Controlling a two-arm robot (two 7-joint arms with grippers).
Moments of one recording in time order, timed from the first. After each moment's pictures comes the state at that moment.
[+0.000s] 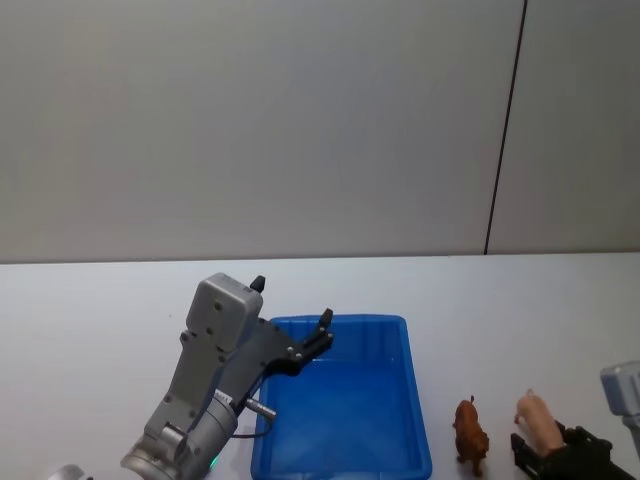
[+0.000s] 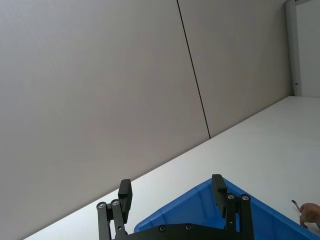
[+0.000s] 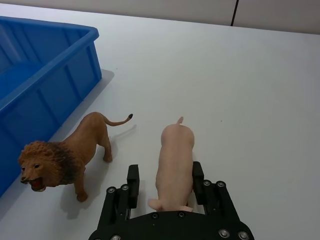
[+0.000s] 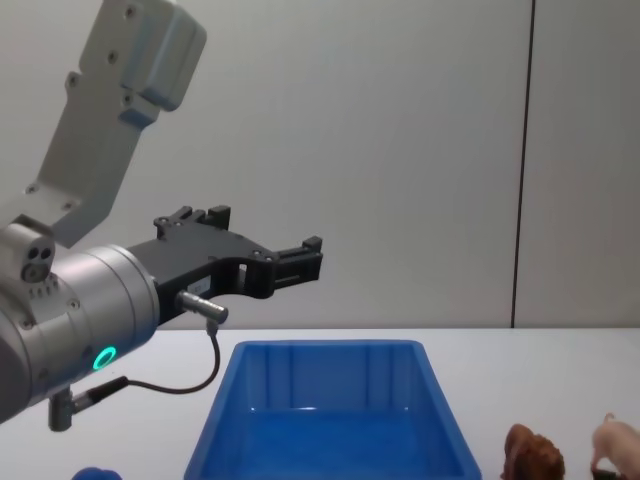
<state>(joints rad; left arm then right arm) -0.24 0.38 0.45 -1.63 -0.20 0.01 -0.01 0.05 0.34 -0.21 -1.51 0.29 0.27 0.17</state>
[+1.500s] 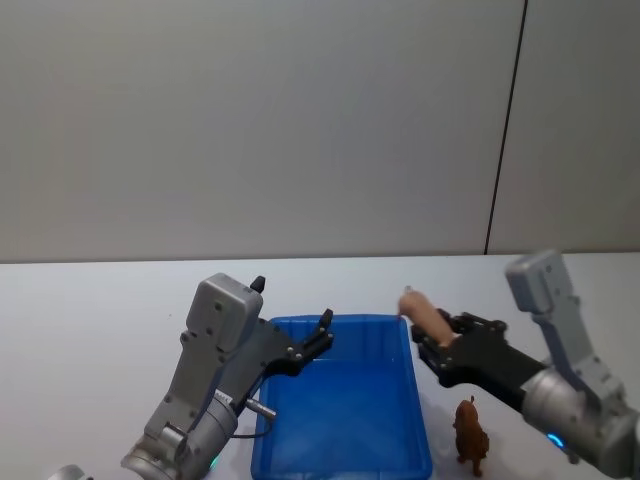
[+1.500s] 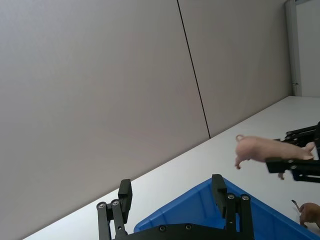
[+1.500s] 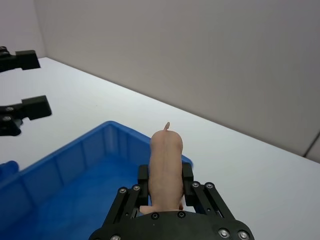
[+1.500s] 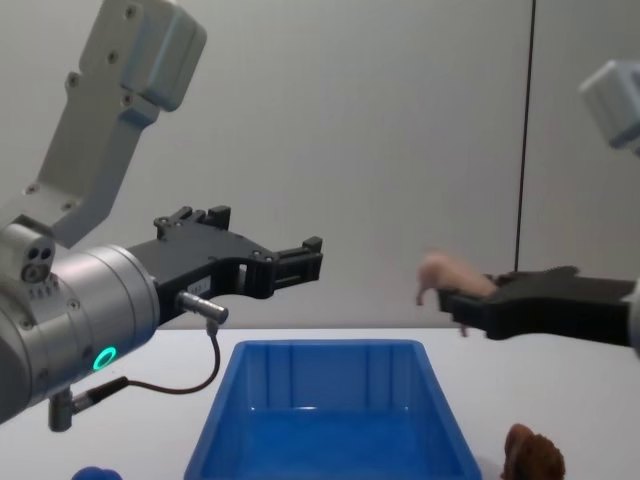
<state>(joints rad) -0.24 0.38 0.45 -1.63 -0.20 0.01 -0.01 0.26 0.23 -0.27 -1.50 0.13 0.20 0.39</state>
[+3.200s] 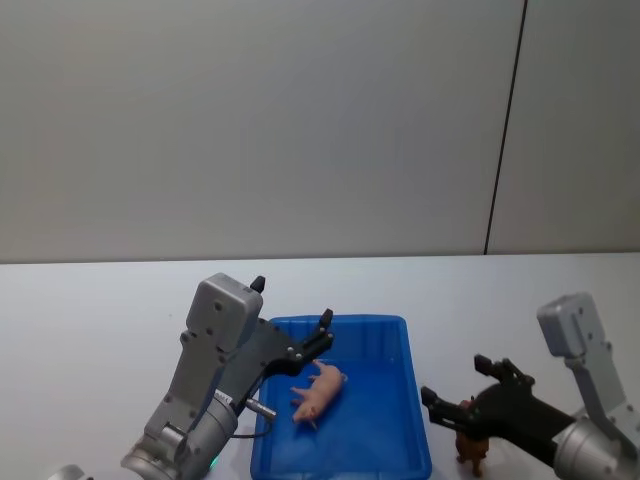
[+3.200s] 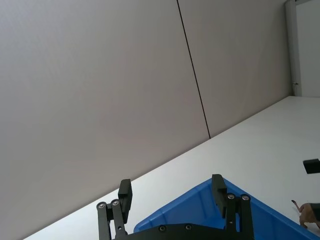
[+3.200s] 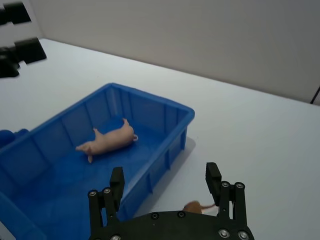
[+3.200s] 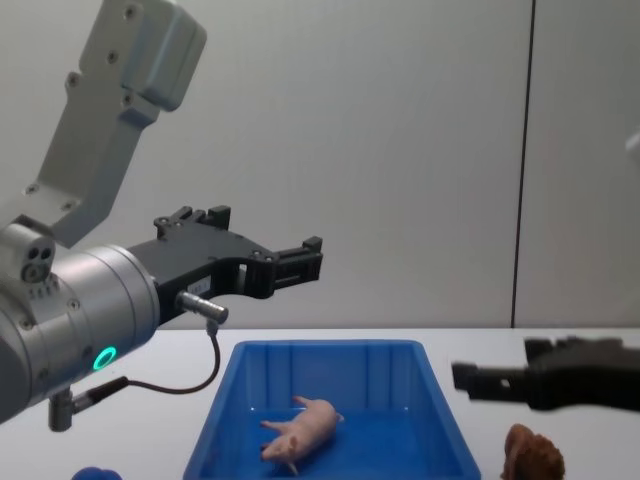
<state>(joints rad) -0.24 0.38 0.45 -1.63 -0.20 0.01 -0.01 0.16 0.29 -0.26 -1.57 0.25 0.29 0.38</state>
